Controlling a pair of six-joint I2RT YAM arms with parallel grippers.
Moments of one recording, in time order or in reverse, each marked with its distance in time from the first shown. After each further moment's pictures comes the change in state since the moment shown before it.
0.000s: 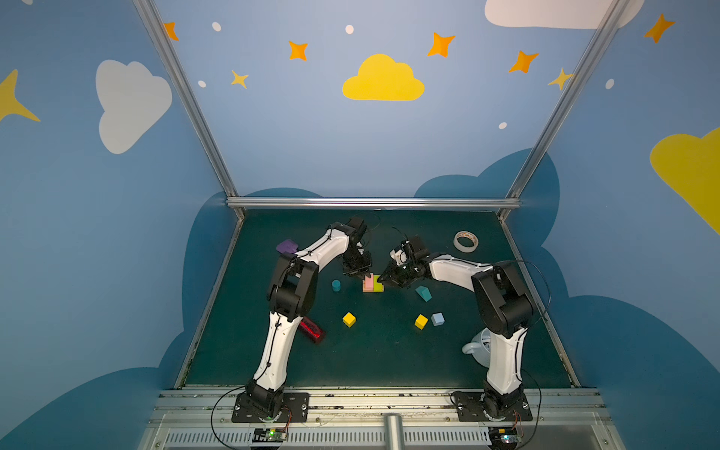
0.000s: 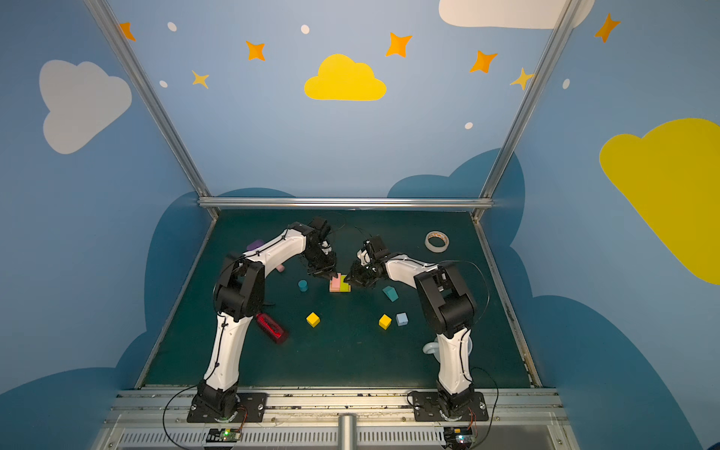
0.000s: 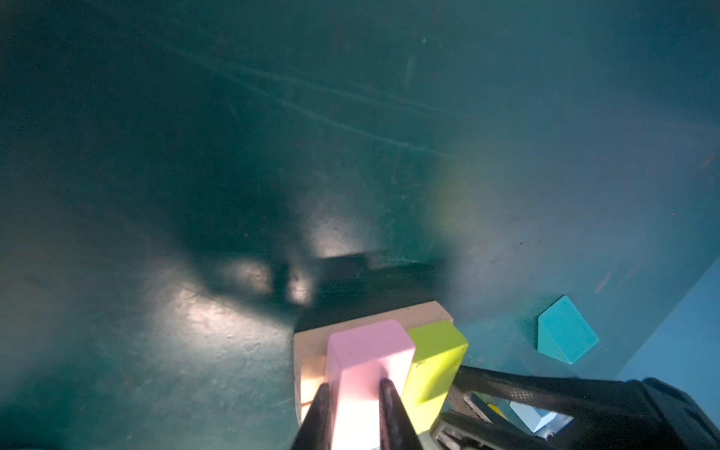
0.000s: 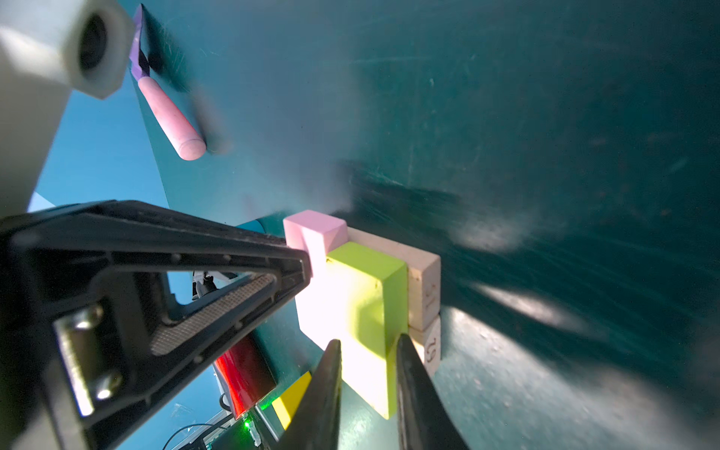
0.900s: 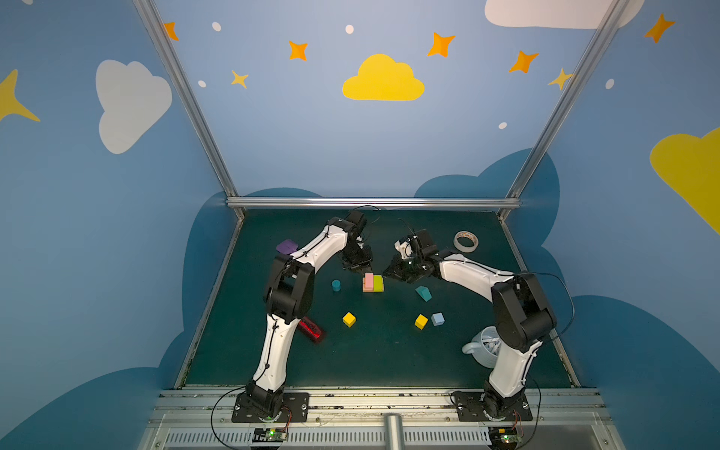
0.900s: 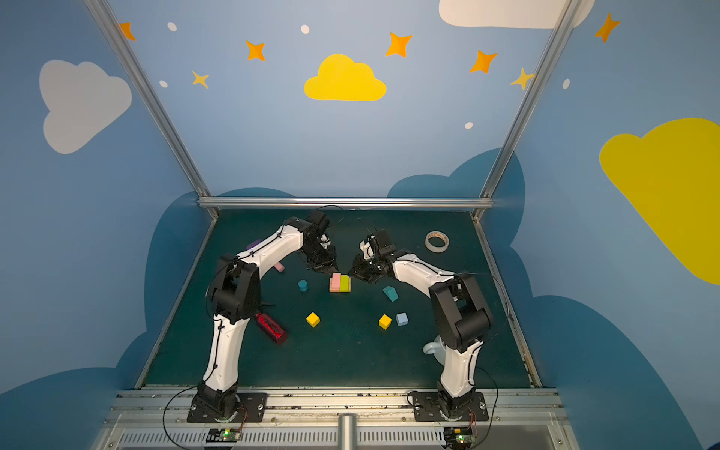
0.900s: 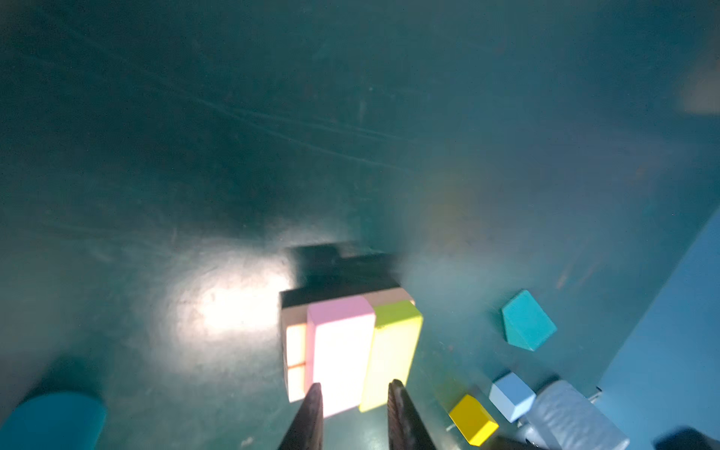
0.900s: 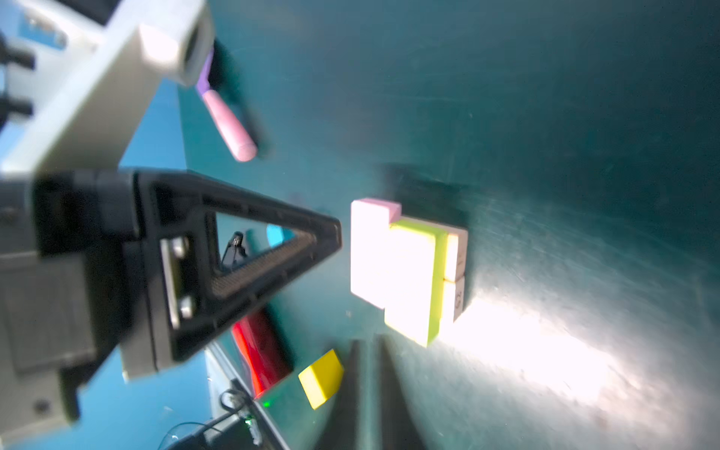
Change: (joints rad) left arm 0.001 -0.073 0.025 -0.016 -0.021 -0.019; right arm 0.000 -0.187 -0.060 -0.030 0.060 -0.027
